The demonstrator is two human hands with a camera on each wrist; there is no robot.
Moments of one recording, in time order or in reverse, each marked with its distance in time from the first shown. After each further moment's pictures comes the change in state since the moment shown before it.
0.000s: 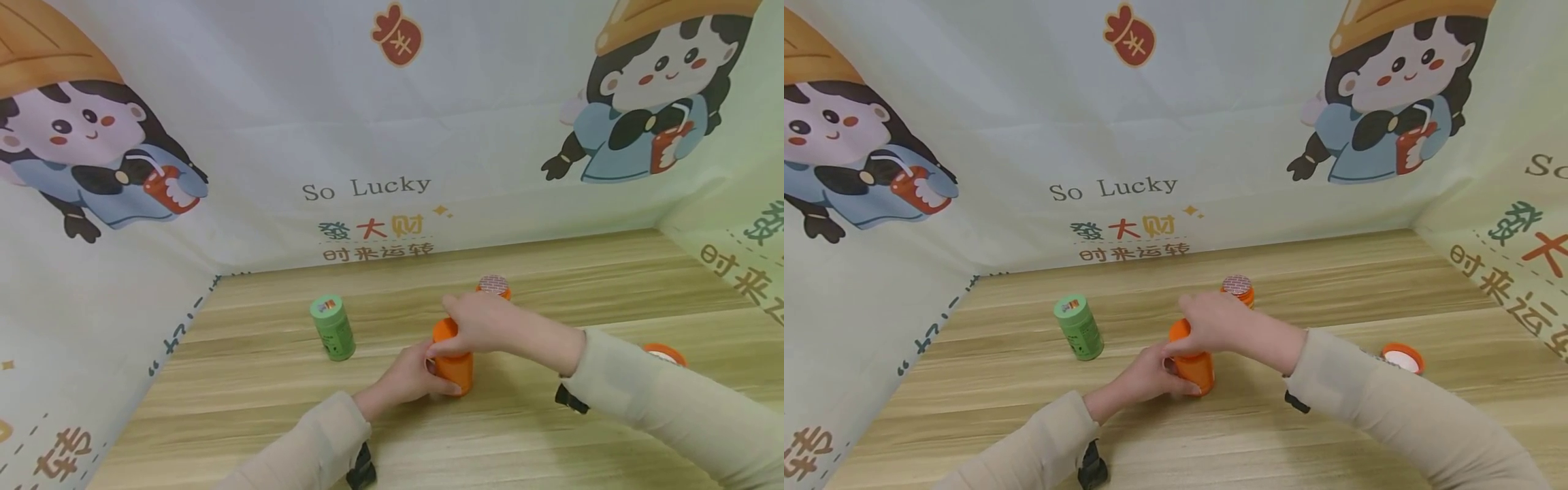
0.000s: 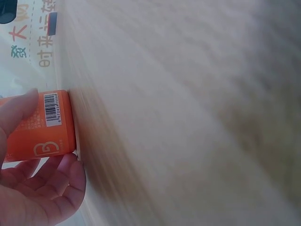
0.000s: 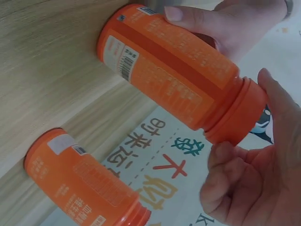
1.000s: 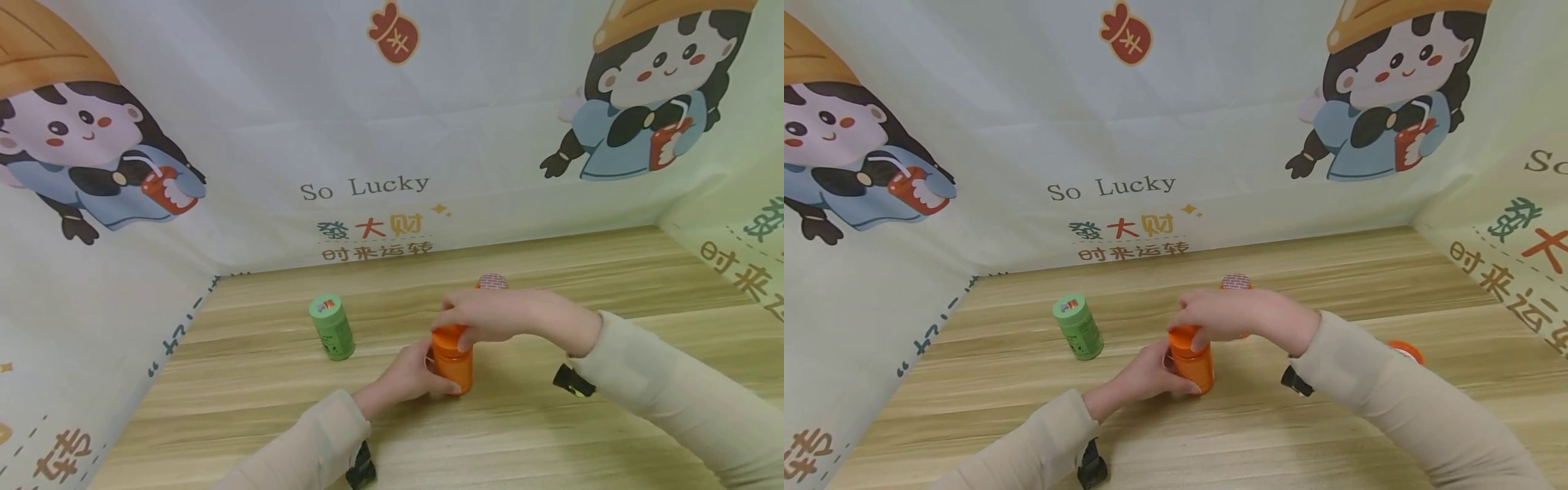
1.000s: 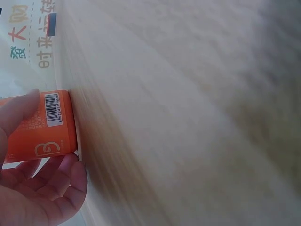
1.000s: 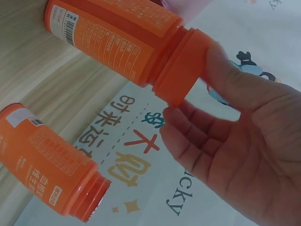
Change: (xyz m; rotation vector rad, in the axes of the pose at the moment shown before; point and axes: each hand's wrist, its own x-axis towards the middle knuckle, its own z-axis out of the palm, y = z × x) left_hand 0.001 0.001 -0.001 -0.021 -0.034 -0.041; right_hand -0.004 0.011 -0.028 -0.022 -0.250 -0.352
